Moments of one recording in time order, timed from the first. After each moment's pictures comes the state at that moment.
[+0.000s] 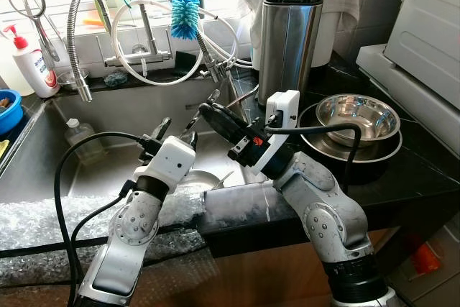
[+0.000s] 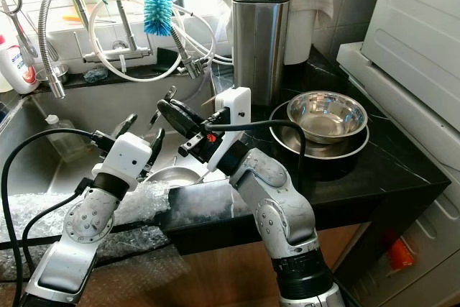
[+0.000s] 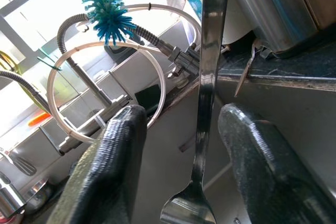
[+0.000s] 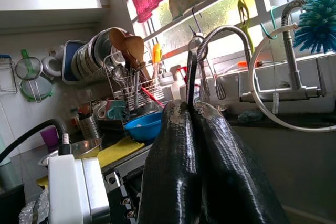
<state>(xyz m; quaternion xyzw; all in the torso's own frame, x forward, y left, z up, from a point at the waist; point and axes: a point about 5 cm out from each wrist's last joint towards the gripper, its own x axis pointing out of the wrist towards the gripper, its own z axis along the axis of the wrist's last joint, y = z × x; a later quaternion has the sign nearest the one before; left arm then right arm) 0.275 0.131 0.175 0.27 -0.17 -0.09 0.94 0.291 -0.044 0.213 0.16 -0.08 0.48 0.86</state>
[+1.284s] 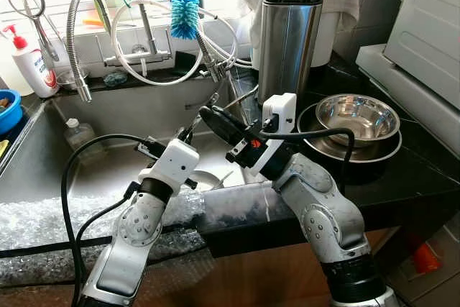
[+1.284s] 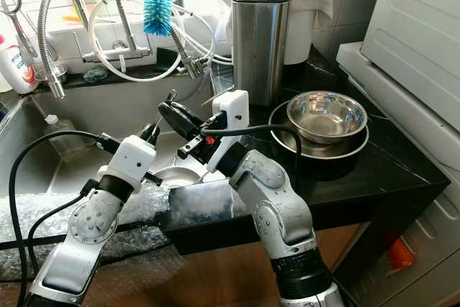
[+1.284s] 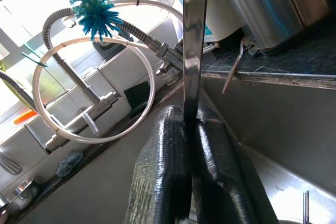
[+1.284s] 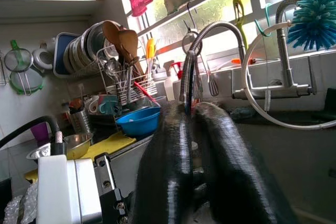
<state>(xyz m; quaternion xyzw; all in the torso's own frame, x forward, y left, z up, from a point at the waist) 0.276 0.127 0.170 0.26 -0.16 -0.11 0.95 0.294 -0.043 0.208 0.14 -0.08 0.47 0.87</state>
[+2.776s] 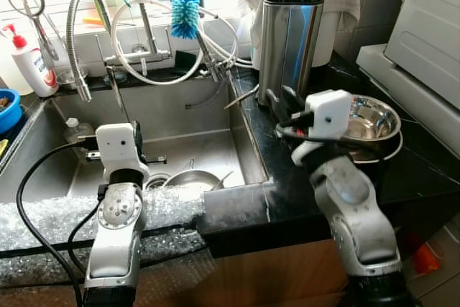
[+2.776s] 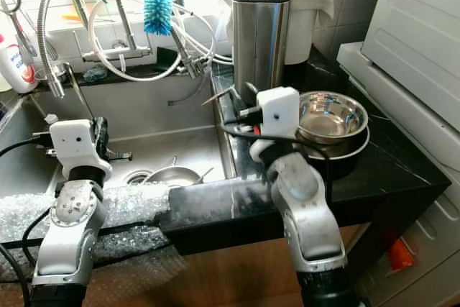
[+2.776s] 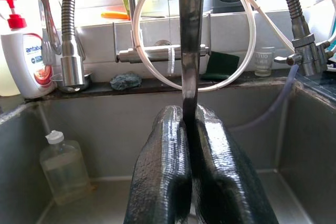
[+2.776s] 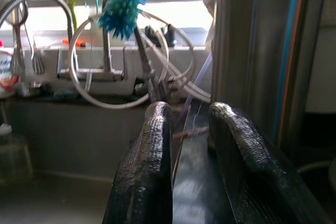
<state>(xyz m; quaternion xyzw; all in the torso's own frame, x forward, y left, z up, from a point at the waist) 0.292 0.178 0.172 0.01 -0.11 0.10 0.99 0.291 -0.104 0.183 -0.04 -0.10 0.17 0.98</state>
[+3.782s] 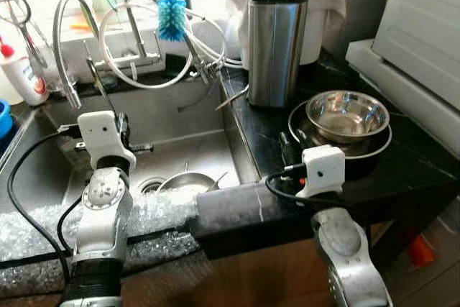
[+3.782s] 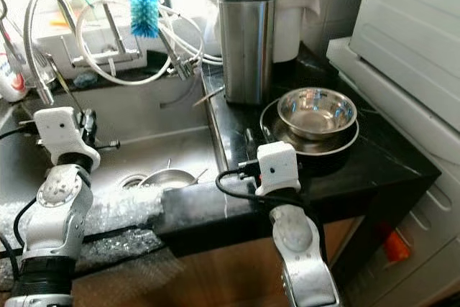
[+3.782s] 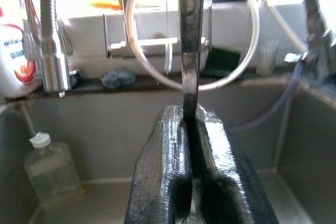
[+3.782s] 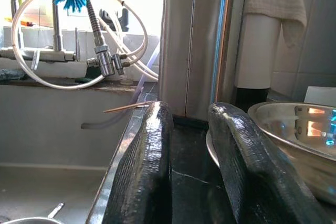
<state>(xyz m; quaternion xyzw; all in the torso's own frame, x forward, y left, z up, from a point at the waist) 0.321 0.207 0.167 0.00 -0.08 0.09 0.99 0.268 -0.115 0.146 -0.09 -0.10 0.09 0.99</state>
